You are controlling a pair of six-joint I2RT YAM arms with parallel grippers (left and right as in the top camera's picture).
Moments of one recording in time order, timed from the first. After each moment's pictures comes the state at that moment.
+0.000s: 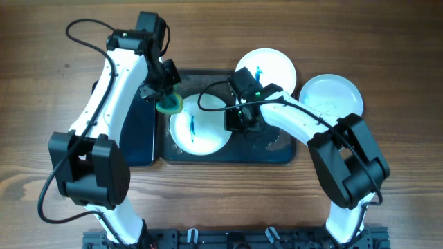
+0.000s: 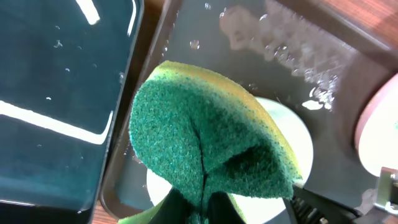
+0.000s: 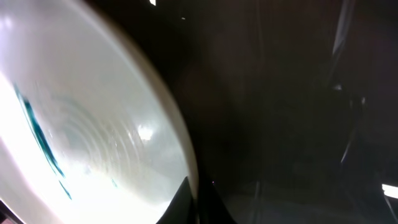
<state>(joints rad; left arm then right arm) -0.18 1.90 1.64 -1.19 0.08 -0.57 0.57 1.98 1.25 -0.59 -0.28 0.64</state>
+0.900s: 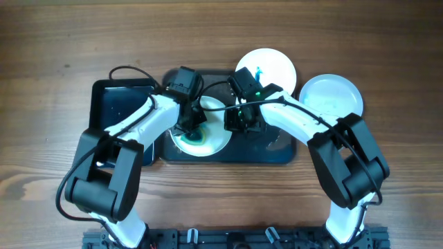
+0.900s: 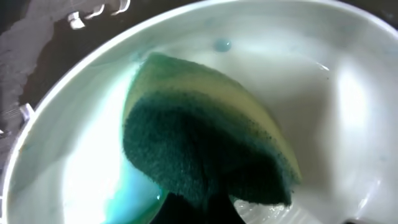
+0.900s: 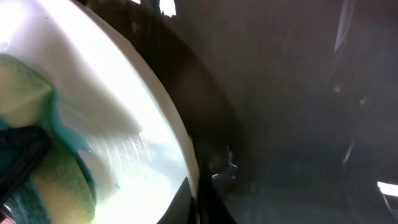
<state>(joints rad) -0.38 1.85 1.09 -0.62 0.08 -0.75 0.57 1.98 1.25 -0.59 -0.28 0.64</state>
